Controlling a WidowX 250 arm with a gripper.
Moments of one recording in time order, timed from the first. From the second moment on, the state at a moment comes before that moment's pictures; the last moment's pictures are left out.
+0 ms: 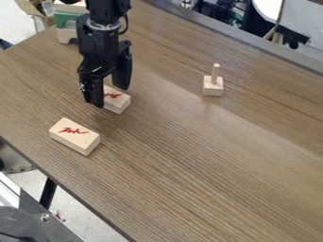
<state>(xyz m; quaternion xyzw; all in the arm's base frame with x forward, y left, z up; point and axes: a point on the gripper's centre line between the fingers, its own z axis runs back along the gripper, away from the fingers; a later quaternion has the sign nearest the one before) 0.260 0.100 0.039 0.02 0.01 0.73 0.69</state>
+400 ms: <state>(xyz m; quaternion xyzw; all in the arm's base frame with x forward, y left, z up) 0.259 0.099 0.025 0.01 0.03 0.74 0.67</state>
